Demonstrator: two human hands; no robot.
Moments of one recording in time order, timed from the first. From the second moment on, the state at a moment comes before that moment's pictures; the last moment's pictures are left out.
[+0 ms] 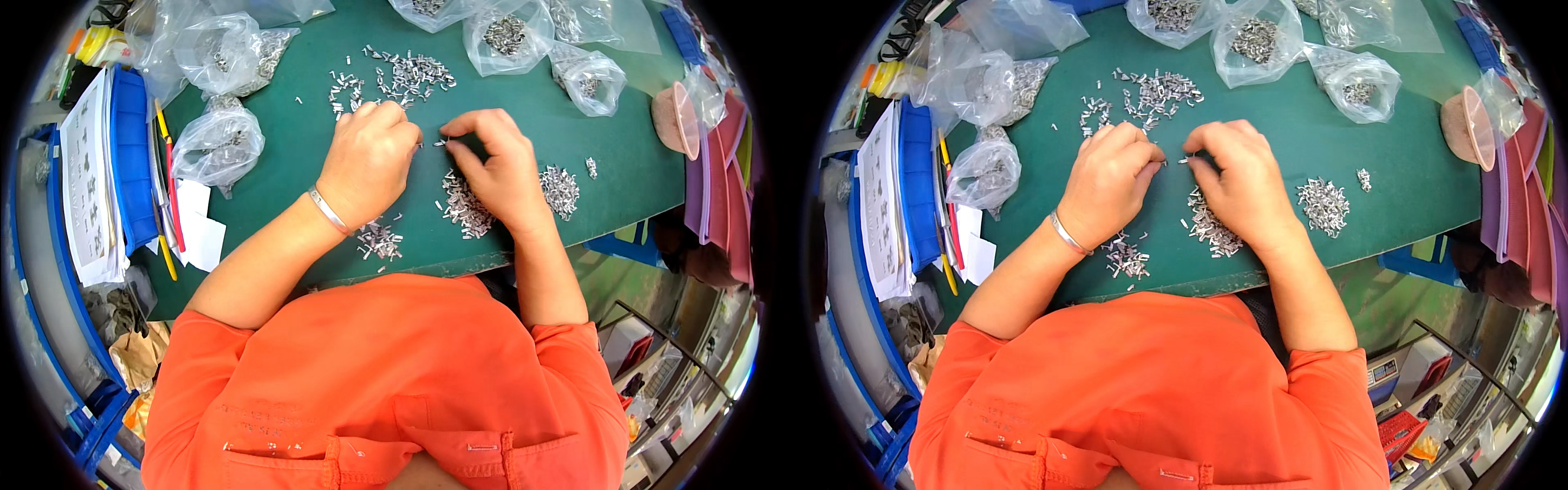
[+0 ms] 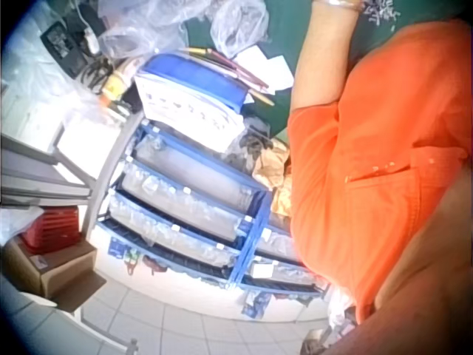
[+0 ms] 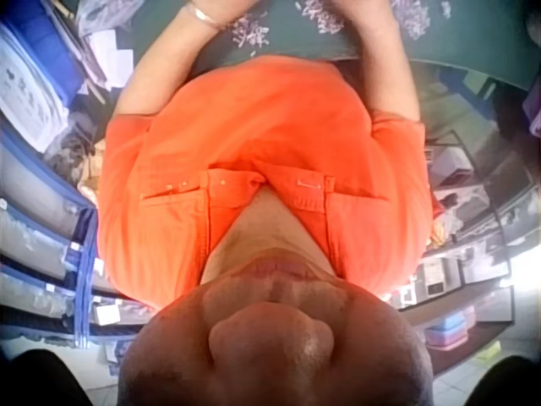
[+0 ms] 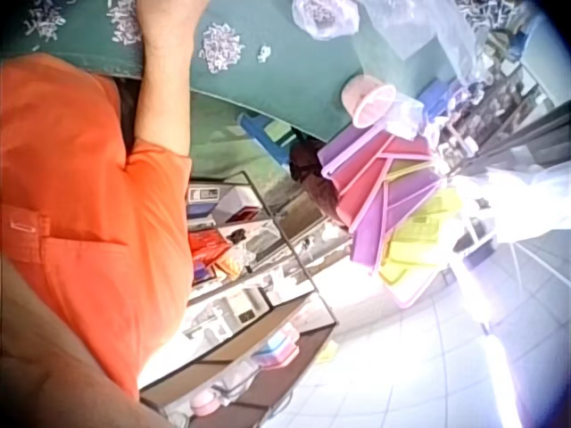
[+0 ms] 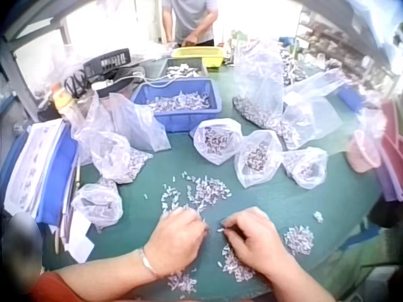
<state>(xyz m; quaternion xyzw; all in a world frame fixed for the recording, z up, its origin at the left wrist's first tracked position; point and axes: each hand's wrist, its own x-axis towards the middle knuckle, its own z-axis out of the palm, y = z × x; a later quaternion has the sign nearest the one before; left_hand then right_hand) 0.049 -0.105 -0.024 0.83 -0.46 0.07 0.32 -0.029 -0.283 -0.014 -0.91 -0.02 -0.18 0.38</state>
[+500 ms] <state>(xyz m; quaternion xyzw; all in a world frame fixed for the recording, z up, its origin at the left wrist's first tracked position) 0.050 -0.121 -0.020 0.80 -0.48 0.05 0.36 -0.051 -0.309 -0.009 -0.83 0.12 -0.18 0.52</state>
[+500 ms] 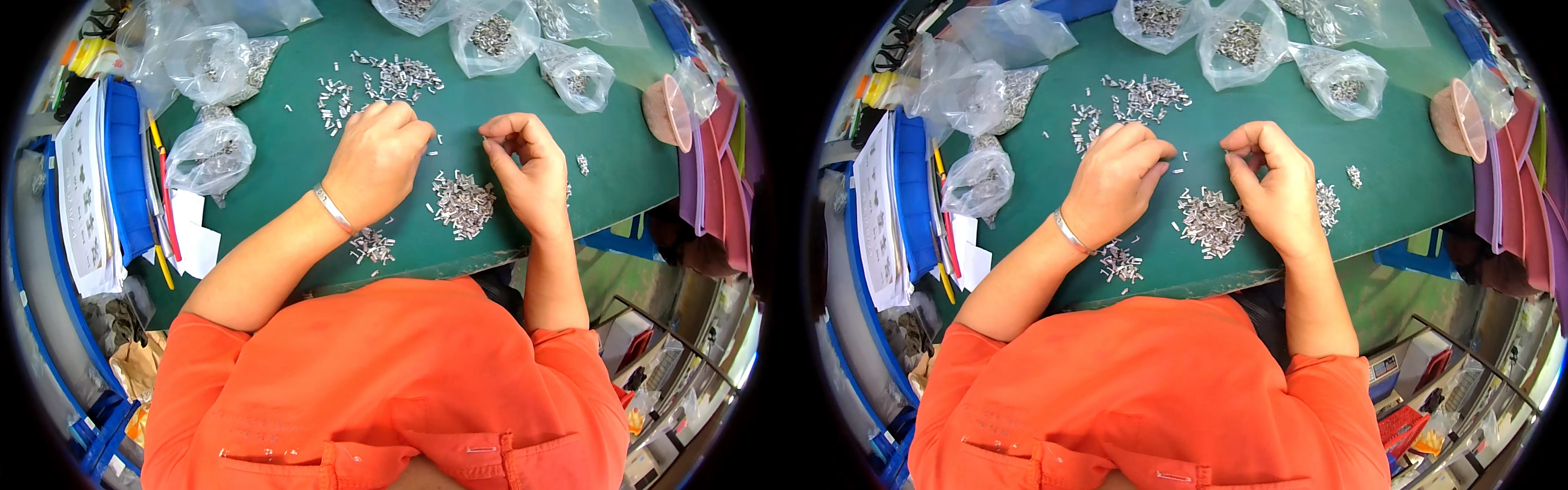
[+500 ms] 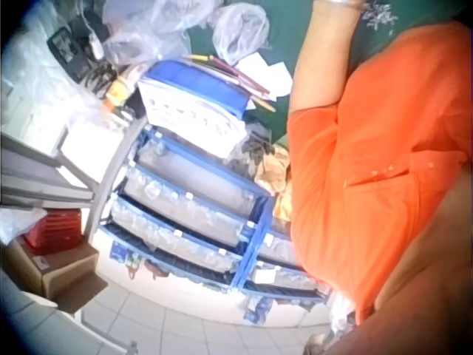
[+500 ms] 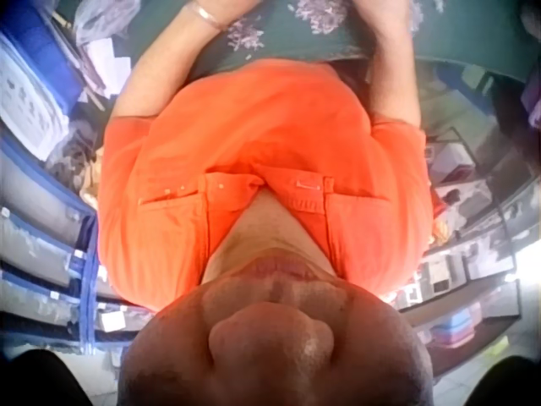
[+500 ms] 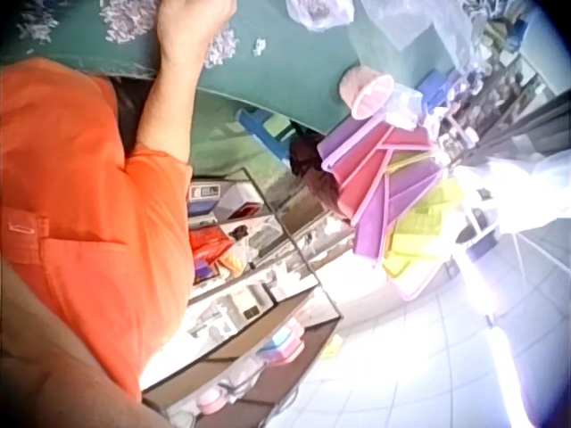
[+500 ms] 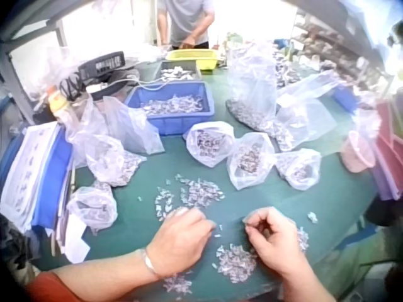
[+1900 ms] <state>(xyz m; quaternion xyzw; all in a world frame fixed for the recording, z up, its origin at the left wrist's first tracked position) 0.049 -0.105 -0.003 0.78 -0.34 -0.17 0.50 -0.041 -0.277 -0.013 -0.85 0.04 -0.15 0.51</state>
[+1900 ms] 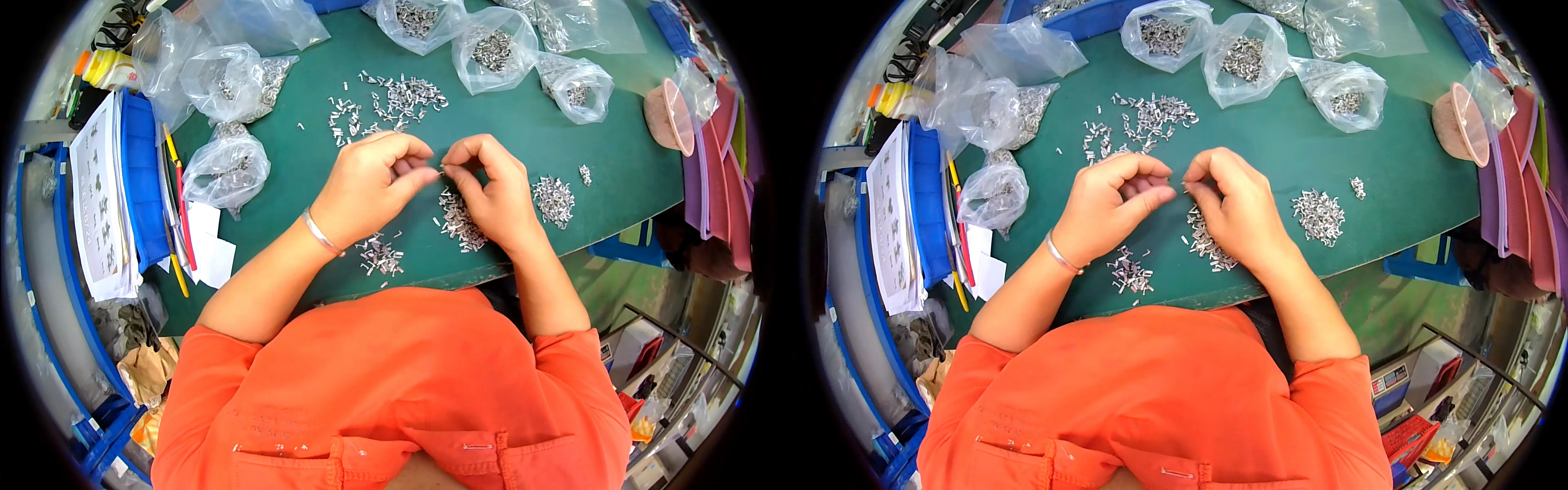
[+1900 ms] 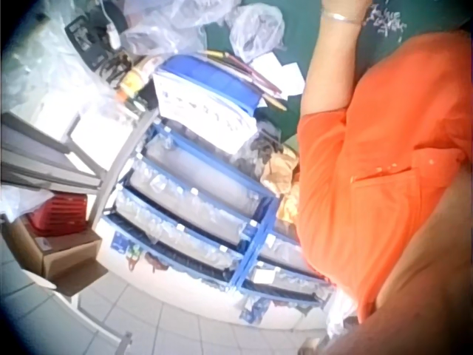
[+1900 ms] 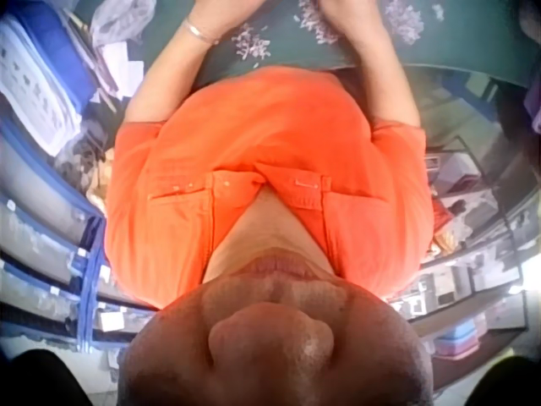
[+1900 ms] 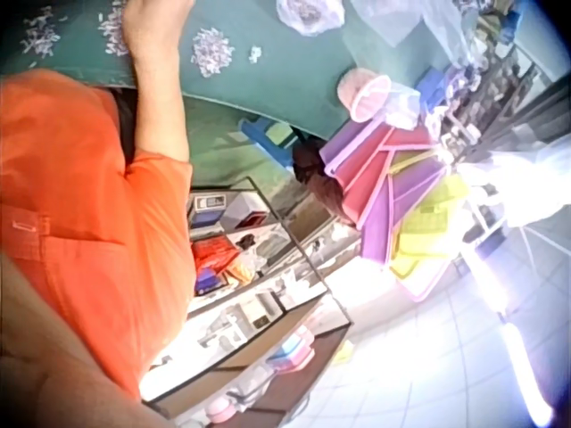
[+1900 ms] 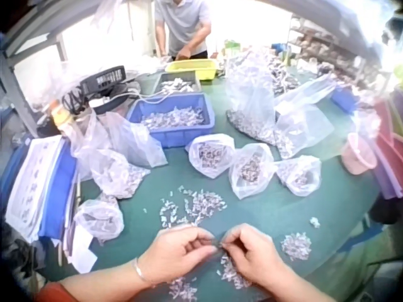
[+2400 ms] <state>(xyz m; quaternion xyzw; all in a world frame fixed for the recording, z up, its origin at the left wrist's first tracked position) 0.033 -0.048 0.012 0.77 -0.41 -0.25 0.41 -0.038 -0.280 -0.011 -0.92 -0.04 -0.13 0.37</state>
